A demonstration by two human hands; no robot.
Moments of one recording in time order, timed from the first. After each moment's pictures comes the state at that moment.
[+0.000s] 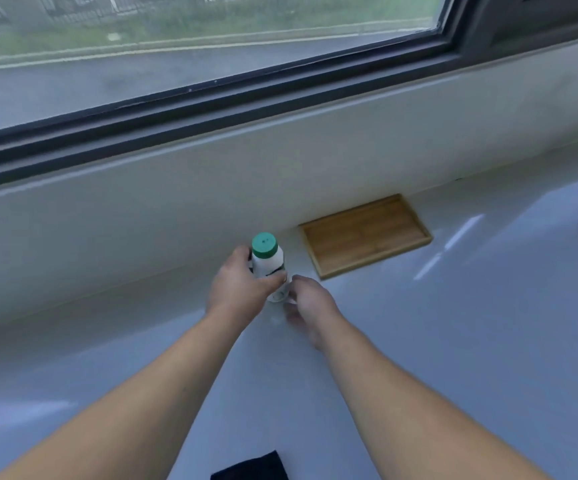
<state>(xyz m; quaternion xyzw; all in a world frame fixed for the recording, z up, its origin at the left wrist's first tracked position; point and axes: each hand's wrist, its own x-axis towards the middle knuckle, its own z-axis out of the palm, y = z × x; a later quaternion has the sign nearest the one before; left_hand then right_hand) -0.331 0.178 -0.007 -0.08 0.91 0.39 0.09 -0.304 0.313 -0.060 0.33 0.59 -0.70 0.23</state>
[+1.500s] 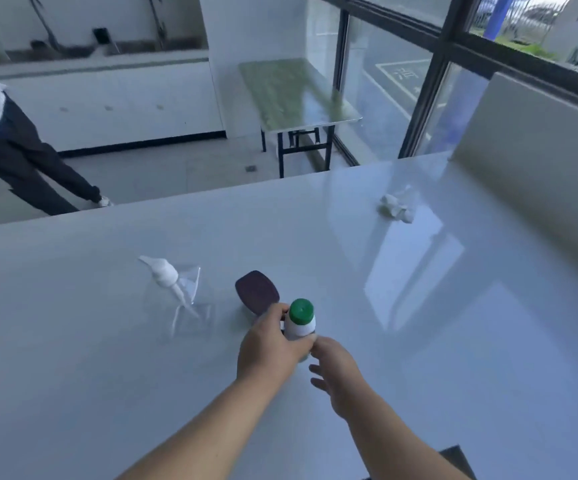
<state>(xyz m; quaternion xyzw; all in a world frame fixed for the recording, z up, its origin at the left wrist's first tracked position) 0.535 -0.394 0.033 -0.68 0.60 0.35 -0.25 0.398 -0.368 0.004 -0.25 0.67 -0.31 0.63</state>
